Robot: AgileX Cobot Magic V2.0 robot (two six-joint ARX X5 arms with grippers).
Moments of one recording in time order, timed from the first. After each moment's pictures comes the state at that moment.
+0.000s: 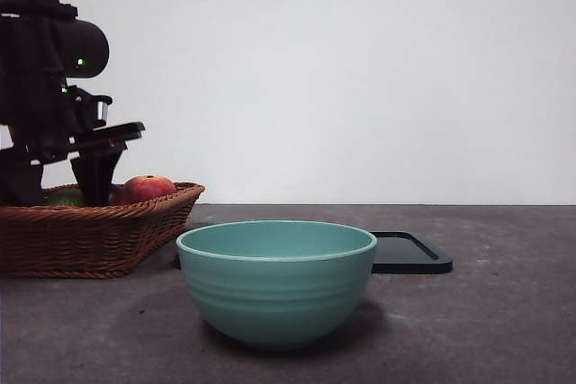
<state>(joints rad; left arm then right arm) -0.18 1.81 1.32 -0.83 0.15 -0.17 0.09 0.50 0.88 -0.86 -0.47 0.01</state>
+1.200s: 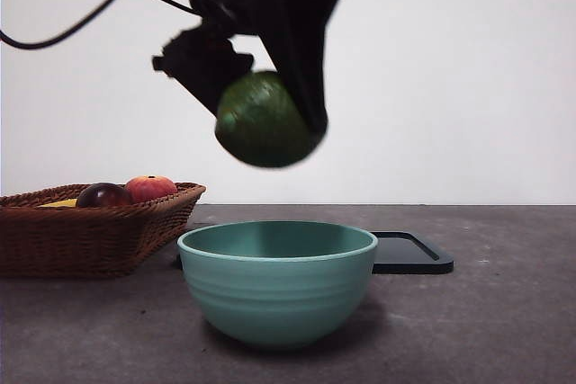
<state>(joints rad) -0.85 1.72 1.48 -1.05 0.23 -0.16 0.09 0.50 0.88 -0.86 -0.47 0.02</state>
